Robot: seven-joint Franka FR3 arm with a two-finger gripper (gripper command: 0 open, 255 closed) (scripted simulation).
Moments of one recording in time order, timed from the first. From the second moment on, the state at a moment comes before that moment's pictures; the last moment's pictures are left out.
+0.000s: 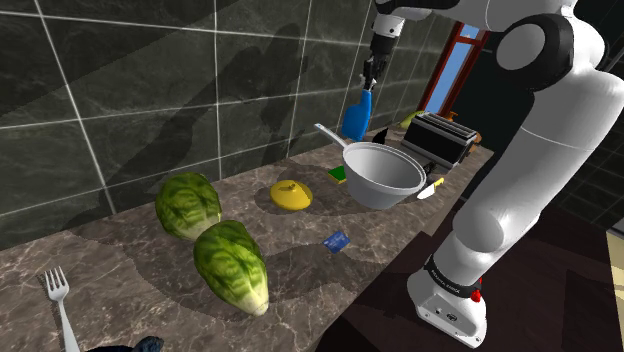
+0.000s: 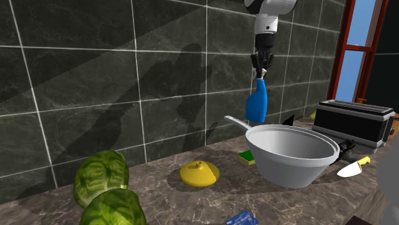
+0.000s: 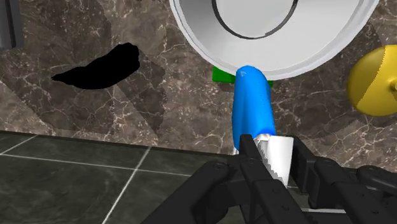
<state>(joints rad) -0.29 0.07 -0.18 -1.57 0.01 1.64 -0.46</state>
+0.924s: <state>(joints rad) -0.48 0.19 -0.33 -1.42 0.06 1.60 -0.80</state>
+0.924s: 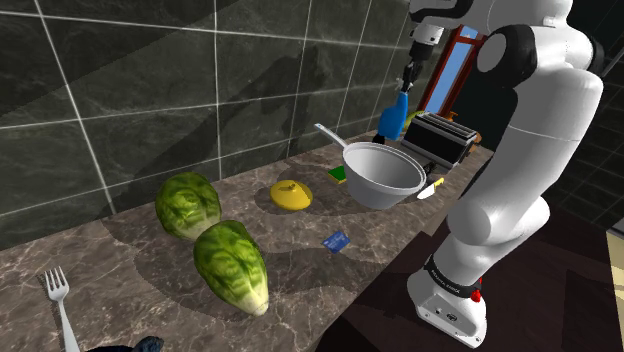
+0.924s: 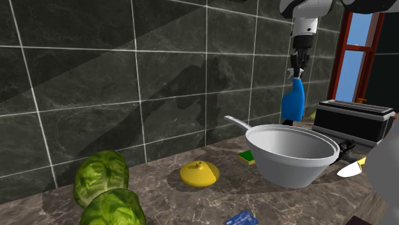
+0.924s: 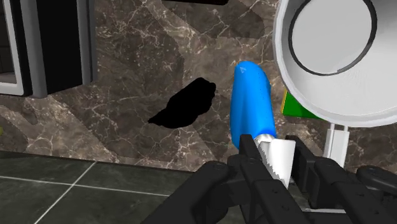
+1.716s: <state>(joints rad) -0.63 0.34 -0.38 -1.27 0.13 1.59 -0.99</state>
